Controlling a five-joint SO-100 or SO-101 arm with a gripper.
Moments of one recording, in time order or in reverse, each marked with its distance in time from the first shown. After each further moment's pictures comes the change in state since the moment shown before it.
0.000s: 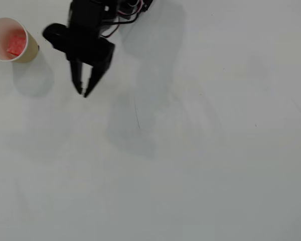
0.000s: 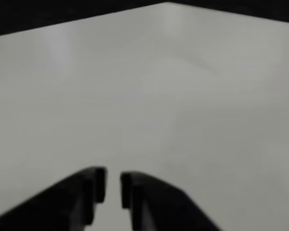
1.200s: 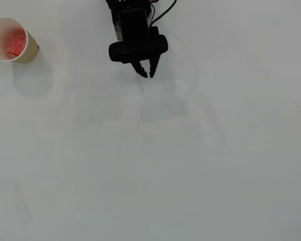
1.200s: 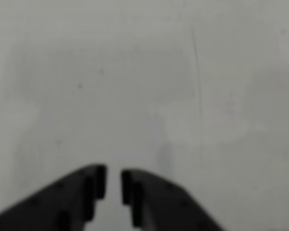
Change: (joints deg) arm -29.0 21.8 24.2 16.5 0.0
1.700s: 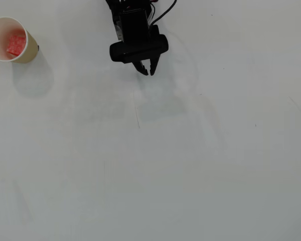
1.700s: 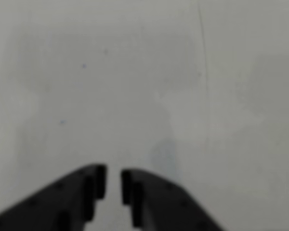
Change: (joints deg) arm -0.4 0.0 2.8 1.5 0.0
